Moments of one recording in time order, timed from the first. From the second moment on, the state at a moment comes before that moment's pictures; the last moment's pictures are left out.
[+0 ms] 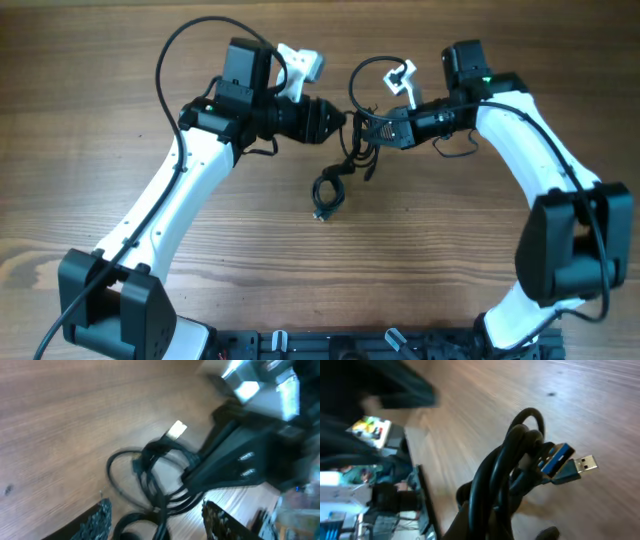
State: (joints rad) left arm -0.34 1.63 1.32 -0.57 0.62 -0.12; right arm 0.15 1.84 1.39 -0.88 -1.03 -0.26
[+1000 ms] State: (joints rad) left arm -0.38 1.76 1.32 -0.54 0.57 0.30; right arm 0.15 1.82 1.39 -1.15 -1.26 -0.45
